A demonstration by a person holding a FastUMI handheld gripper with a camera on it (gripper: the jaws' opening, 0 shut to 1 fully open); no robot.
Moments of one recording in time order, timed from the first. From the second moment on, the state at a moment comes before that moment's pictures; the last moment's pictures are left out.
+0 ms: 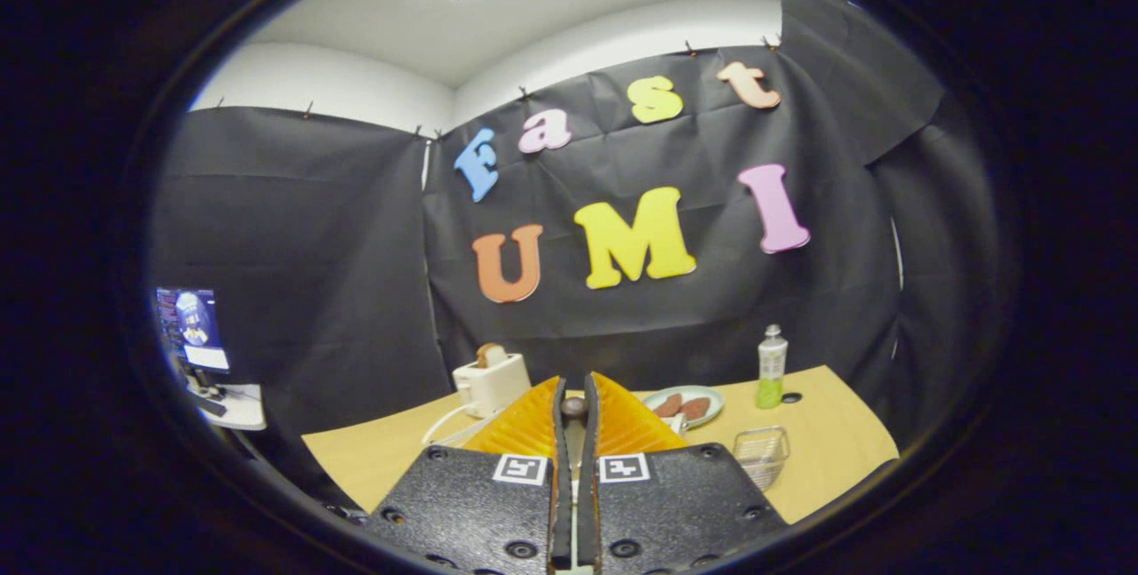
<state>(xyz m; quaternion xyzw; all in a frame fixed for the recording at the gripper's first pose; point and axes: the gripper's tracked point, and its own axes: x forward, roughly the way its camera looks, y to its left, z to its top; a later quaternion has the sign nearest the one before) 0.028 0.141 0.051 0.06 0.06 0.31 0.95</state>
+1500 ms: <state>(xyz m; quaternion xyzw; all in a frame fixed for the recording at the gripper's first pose) 0.023 0.192 -0.072 0.03 0.15 0.40 0.90</state>
